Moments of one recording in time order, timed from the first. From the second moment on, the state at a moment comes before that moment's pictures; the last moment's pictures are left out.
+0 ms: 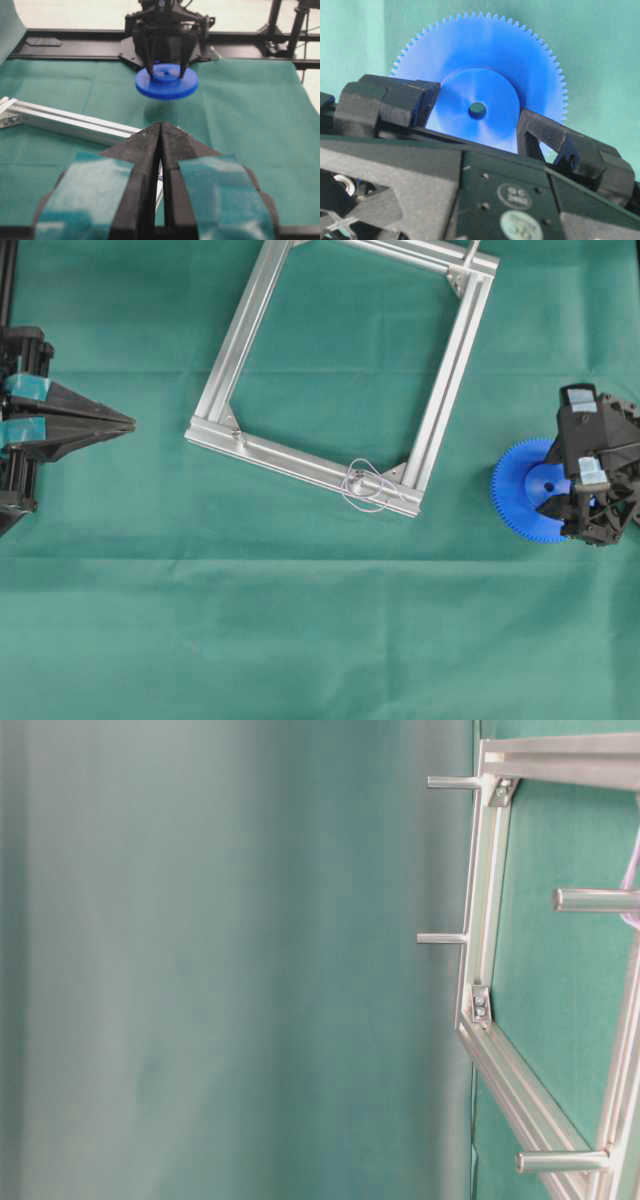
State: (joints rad) left arm 0.00 -0.97 1.18 -0.02 -0.19 0.01; right arm 0.06 -0.54 1.02 0.02 0.76 0.48
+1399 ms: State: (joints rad) left arm 0.00 -0.96 1.17 -0.02 -0.18 0.00; right arm 0.06 -0.31 0.65 -0.04 0.88 0.55
